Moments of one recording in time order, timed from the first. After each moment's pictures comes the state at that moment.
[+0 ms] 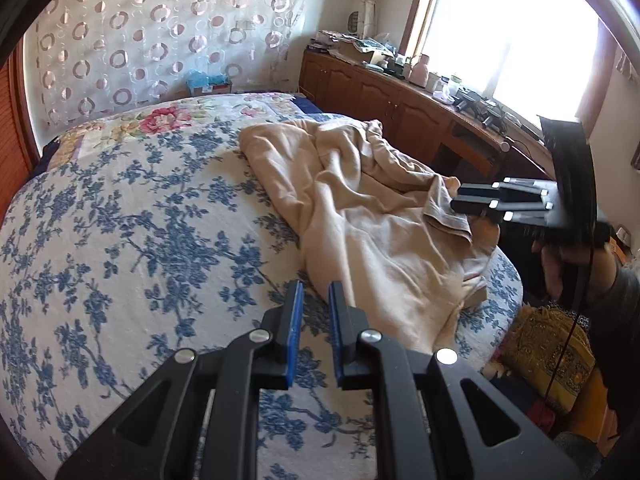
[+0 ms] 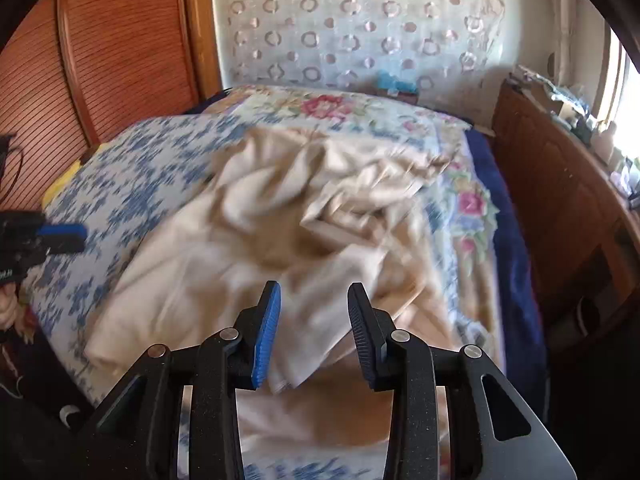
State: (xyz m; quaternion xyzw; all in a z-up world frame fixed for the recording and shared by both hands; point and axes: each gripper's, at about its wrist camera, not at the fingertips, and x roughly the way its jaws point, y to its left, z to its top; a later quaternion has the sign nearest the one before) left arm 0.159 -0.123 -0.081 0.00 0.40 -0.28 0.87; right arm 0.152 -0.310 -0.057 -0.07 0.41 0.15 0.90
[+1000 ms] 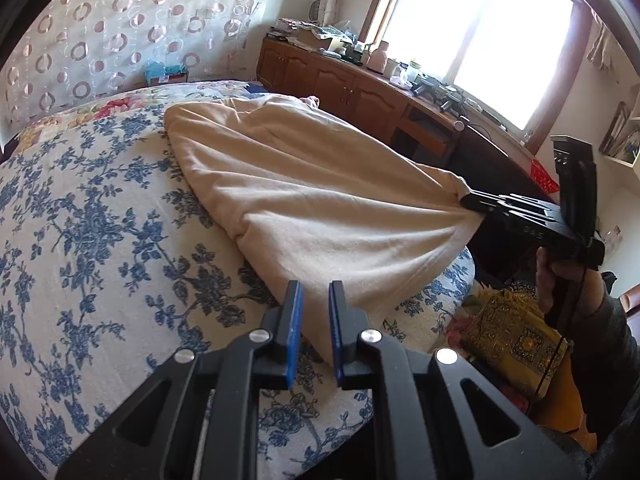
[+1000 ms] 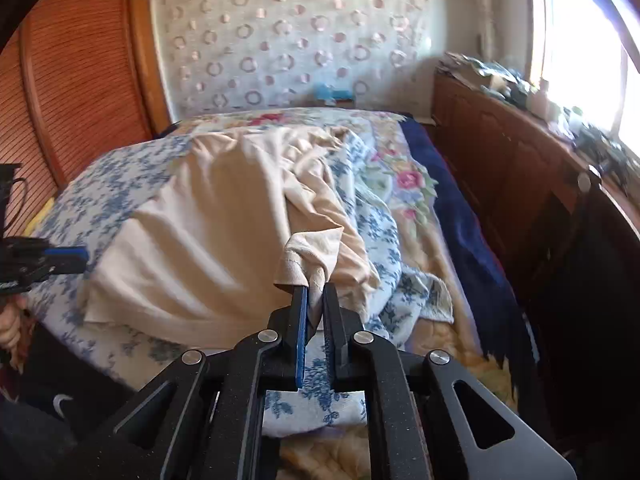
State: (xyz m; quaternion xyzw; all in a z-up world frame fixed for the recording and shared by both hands) left arm 0.134 -0.170 -0.094 -0.01 0.41 -0.35 0.84; right arm 0.066 -0.381 -0.058 -0.01 0.37 0.05 0.93
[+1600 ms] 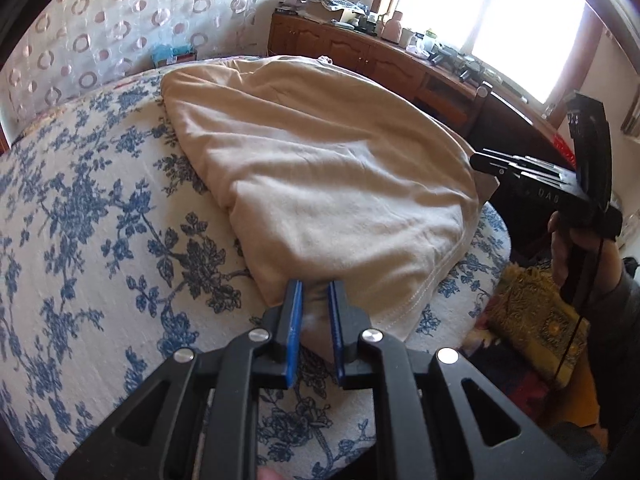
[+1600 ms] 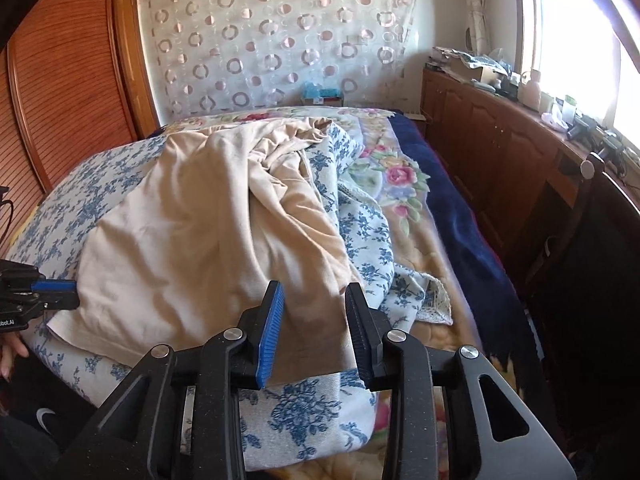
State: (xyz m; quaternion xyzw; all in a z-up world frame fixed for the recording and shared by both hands) left arm 0.141 -0.194 -0.123 0.04 0.45 -0.31 0.84; right arm 0.087 -0.397 -0.079 0.00 0.37 0.04 0.93
